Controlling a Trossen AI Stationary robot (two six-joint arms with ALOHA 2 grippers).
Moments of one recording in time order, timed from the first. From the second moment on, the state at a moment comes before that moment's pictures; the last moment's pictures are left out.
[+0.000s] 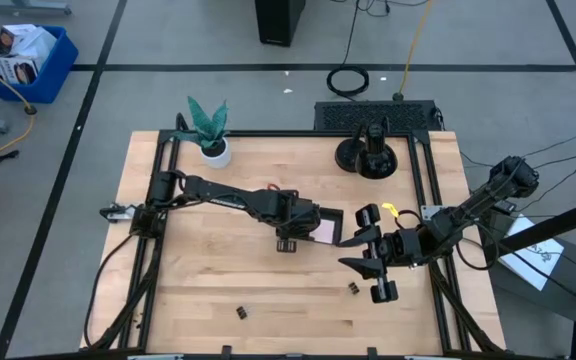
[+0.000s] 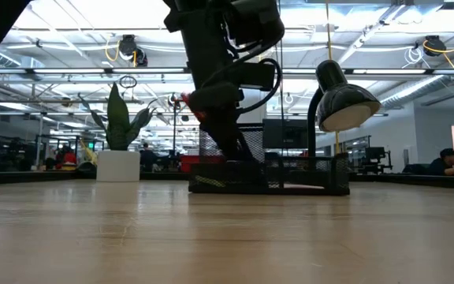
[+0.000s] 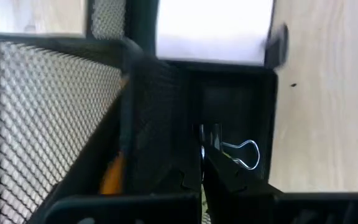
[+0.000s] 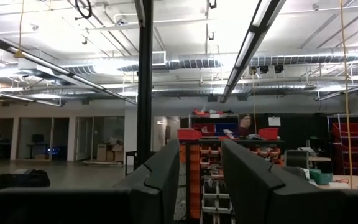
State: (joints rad) left arm -0.04 2.09 1.61 -0.80 -0.16 0.07; right arm 0.59 1.30 0.91 0.92 0.42 -0.20
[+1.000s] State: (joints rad) left arm -0.06 2.11 1.61 -0.75 -0.26 0.03; right arm 0.59 1.30 0.91 0.93 0.42 -0.20
